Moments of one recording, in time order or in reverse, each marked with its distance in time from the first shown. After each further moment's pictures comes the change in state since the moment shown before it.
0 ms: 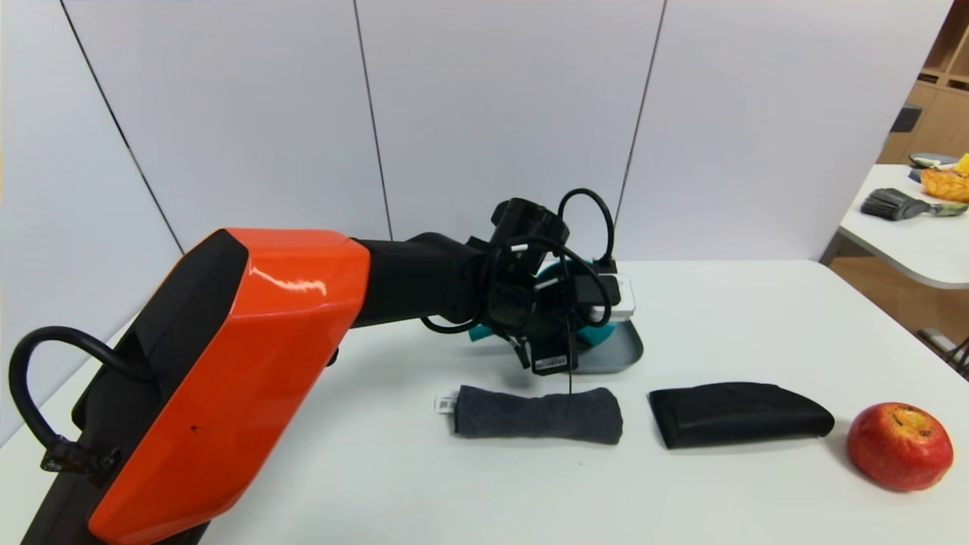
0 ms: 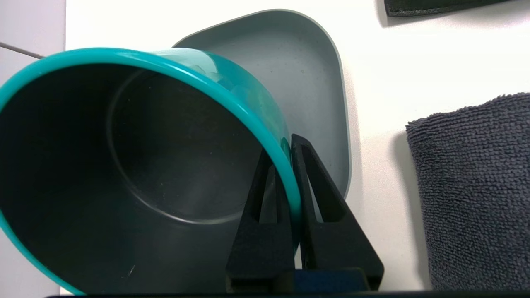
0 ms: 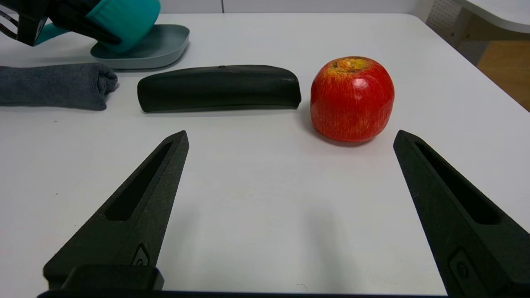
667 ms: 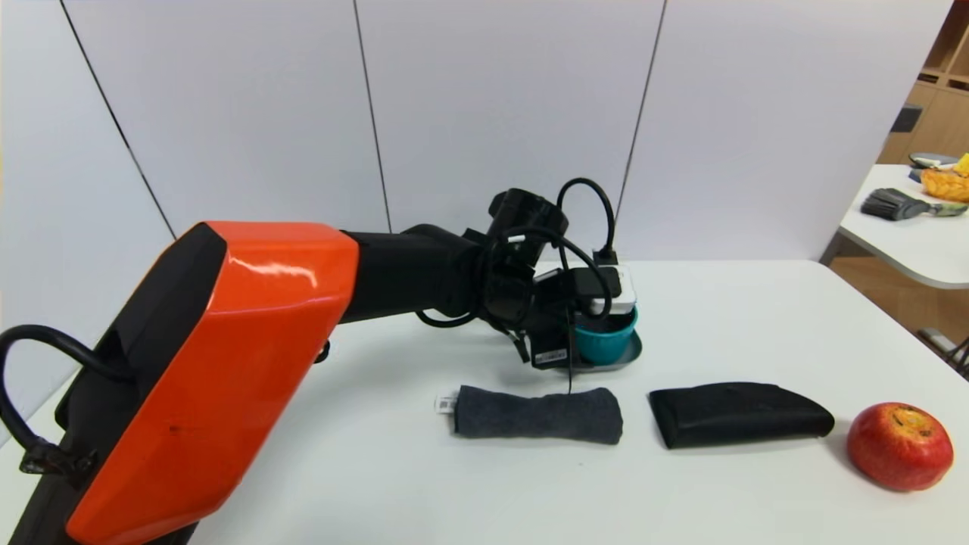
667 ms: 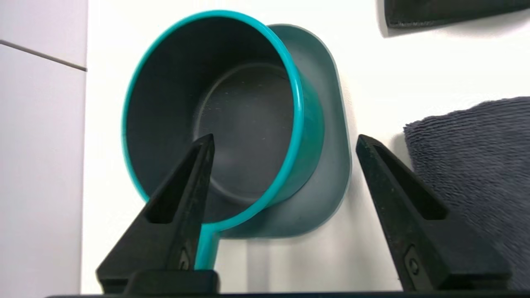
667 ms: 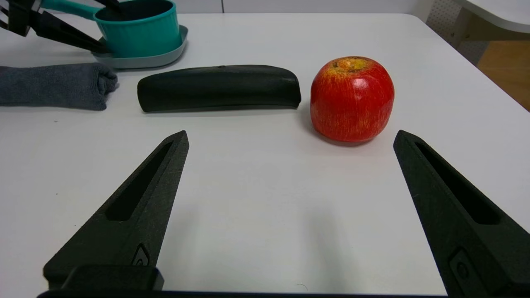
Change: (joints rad) left arm -0.001 -0.040 0.000 0.016 0.007 0.000; right arm 0.000 0.000 0.000 0.000 0.000 0.000
